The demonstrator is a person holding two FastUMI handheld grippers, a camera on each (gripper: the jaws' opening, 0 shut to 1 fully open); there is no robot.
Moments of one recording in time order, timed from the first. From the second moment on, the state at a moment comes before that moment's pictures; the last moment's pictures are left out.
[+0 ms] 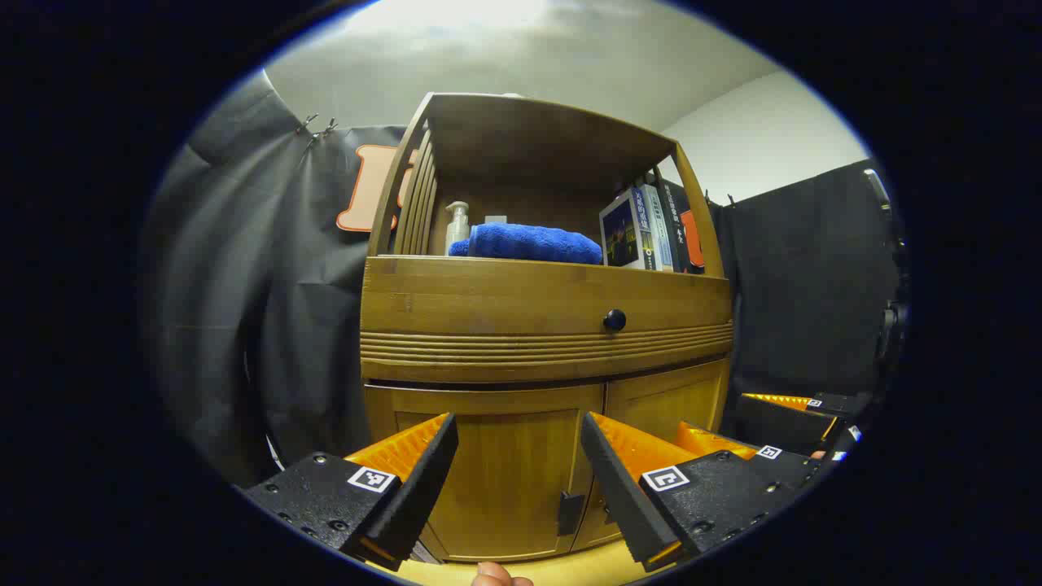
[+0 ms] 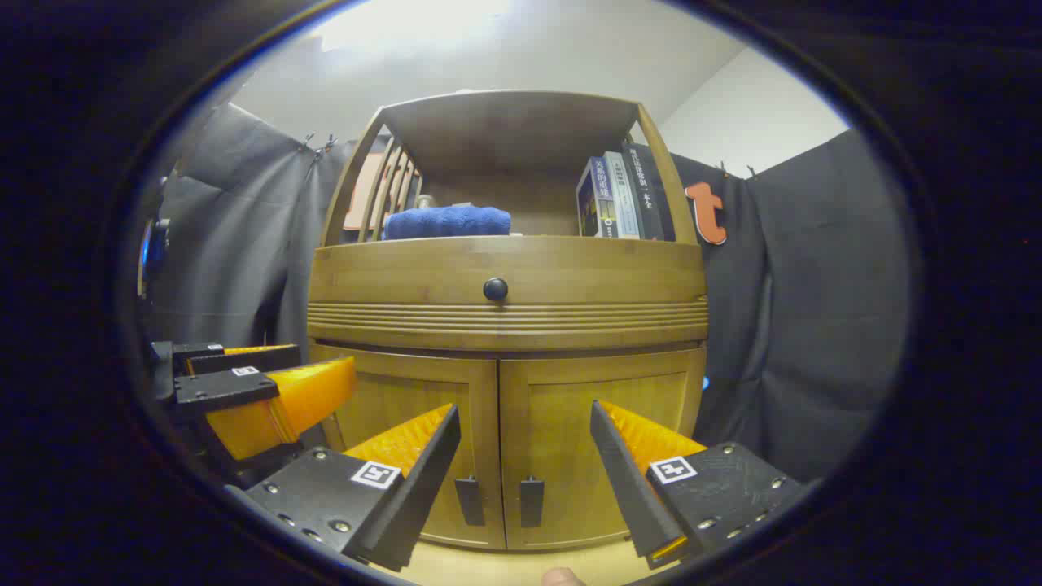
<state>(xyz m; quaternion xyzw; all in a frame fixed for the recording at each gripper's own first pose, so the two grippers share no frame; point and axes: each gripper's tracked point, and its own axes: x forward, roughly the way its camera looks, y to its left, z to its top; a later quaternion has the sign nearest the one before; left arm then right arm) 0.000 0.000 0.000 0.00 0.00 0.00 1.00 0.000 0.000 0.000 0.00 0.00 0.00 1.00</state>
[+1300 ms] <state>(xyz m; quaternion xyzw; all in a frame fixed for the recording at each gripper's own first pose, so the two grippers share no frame) 0.015 0.044 -0.043 0.00 0.05 0.04 1.00 0.031 -0.015 -0.068 -0.05 0.06 -0.03 1.00</state>
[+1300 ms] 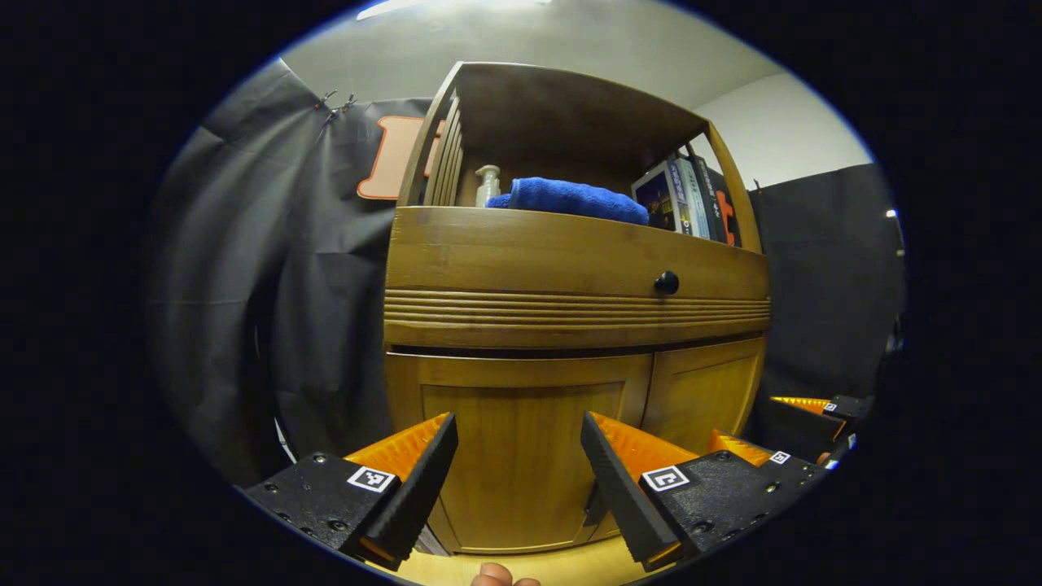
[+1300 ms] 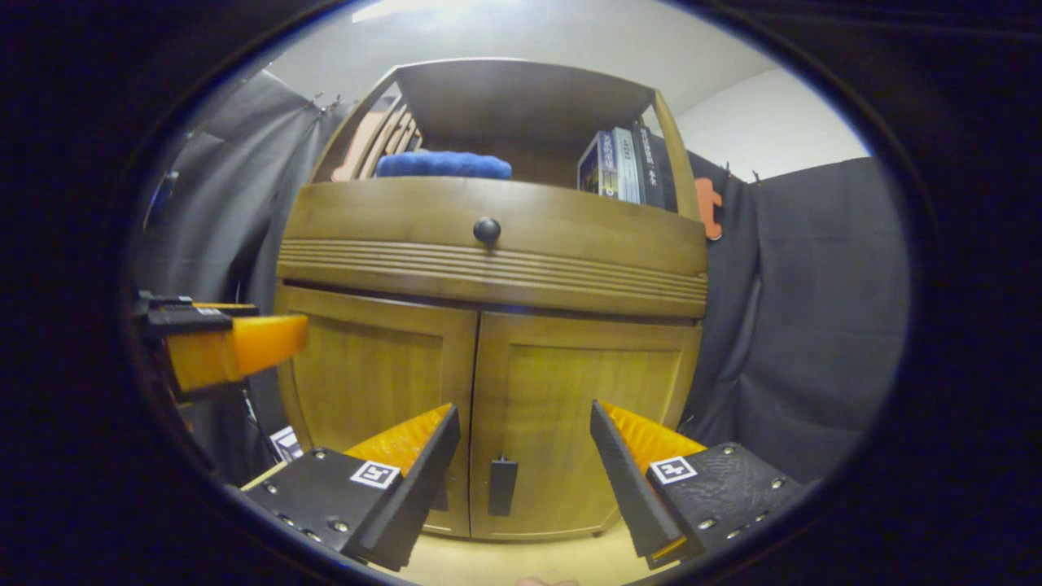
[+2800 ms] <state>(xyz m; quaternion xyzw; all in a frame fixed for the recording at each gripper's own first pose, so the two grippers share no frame) 0.010 0.100 -0.056 0.00 0.07 0.10 0.99 0.078 -0.021 -0.198 0.01 0.20 -0.08 0.98</state>
